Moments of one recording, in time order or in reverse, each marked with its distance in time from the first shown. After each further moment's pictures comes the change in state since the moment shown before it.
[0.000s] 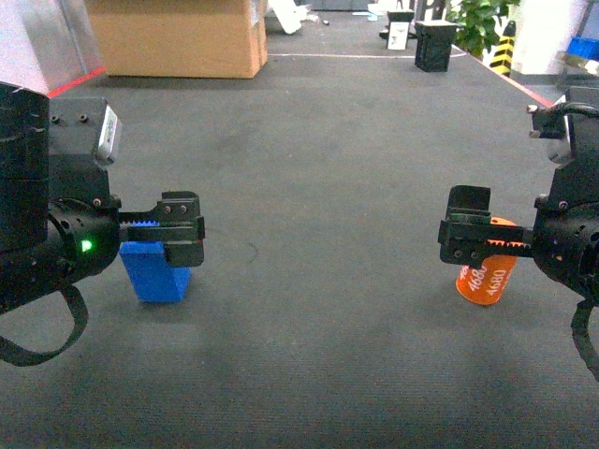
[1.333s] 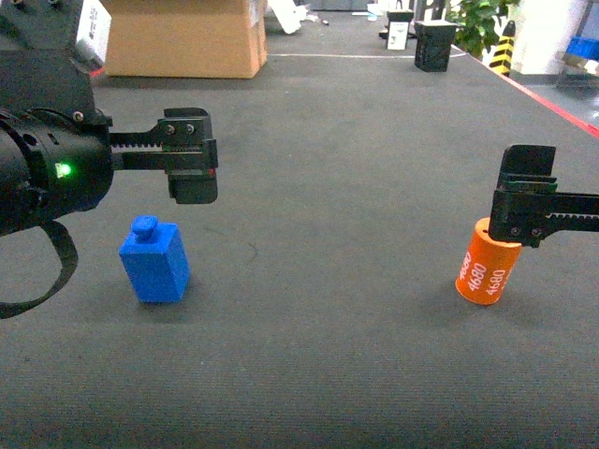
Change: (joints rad) left arm -0.071 -0.216 -0.019 -0.057 -0.024 0.018; right arm -0.010 -0.227 -0.127 0.007 -0.021 -0.066
